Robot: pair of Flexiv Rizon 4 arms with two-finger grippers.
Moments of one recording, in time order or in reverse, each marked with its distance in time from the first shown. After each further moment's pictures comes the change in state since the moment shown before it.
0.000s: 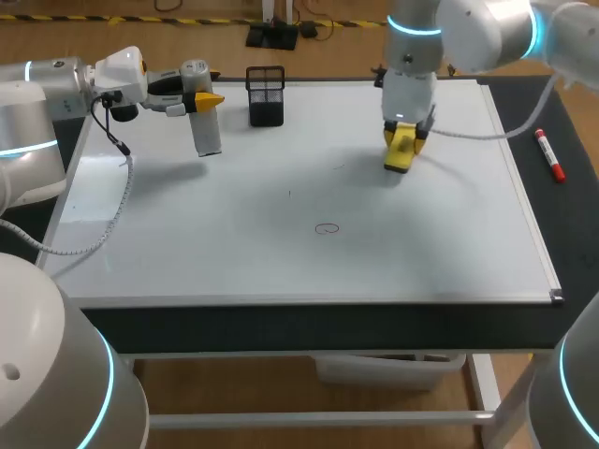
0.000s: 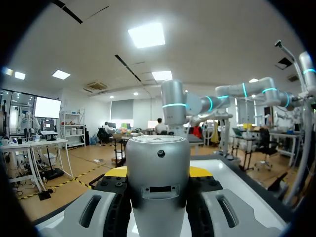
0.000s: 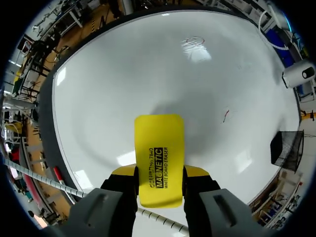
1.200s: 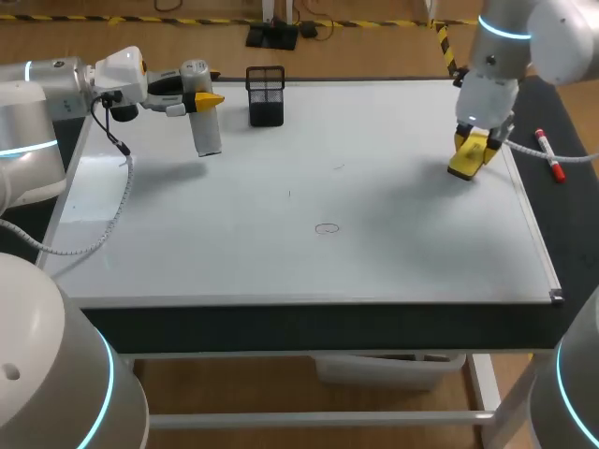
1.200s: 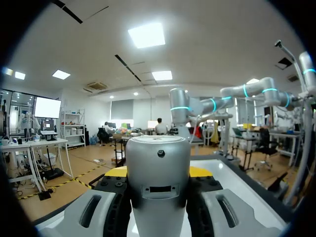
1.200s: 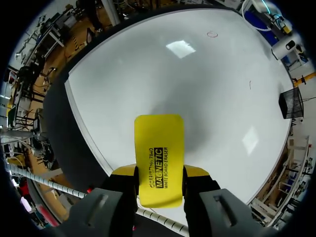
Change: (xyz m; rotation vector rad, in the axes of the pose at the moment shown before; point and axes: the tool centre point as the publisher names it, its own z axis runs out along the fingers) left arm 0.000 0.000 0.000 0.000 0.000 0.000; right arm 0.123 -0.026 -0.004 -0.032 -0.033 0.214
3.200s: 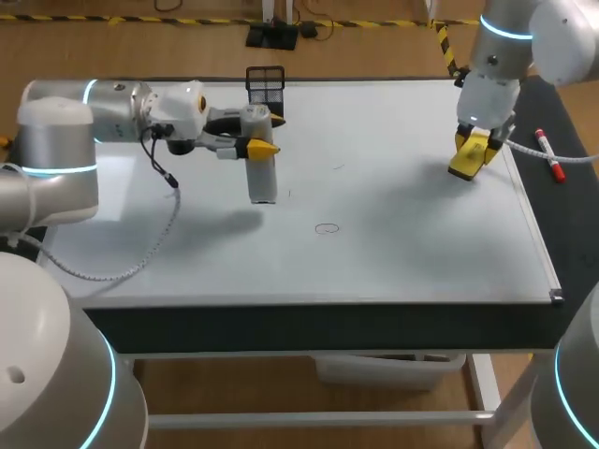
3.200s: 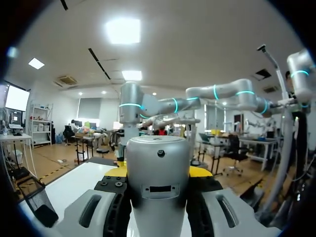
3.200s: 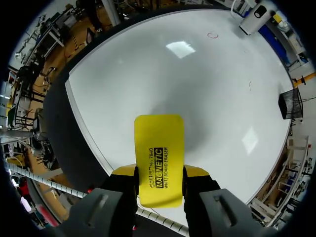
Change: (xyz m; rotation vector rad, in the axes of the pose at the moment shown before) left arm 0.154 0.002 0.089 0.031 0.318 -0.067; right arm 0.001 0.001 0.000 0.001 -0.004 0.000
